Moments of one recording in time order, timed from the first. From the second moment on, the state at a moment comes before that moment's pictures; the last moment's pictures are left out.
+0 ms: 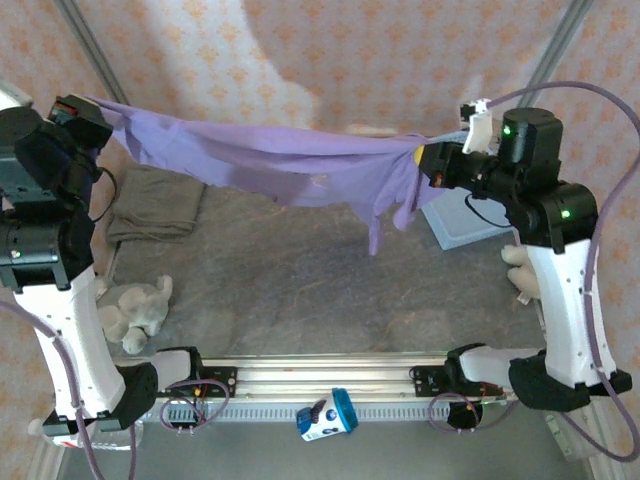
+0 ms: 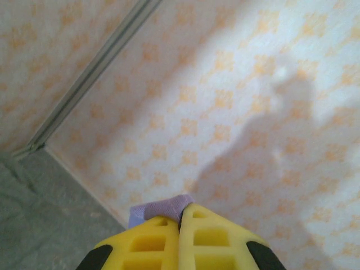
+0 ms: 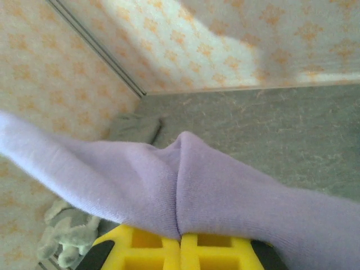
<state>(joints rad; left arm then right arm) 0.16 1.22 2.11 -0.96 -0.16 -0.82 0.27 1.24 1.88 -1.07 -0.38 0.37</state>
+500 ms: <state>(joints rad) 0.15 2.06 2.40 -0.99 -0.09 -0.76 0.27 1.85 1.80 -0.93 -0.26 0.45</state>
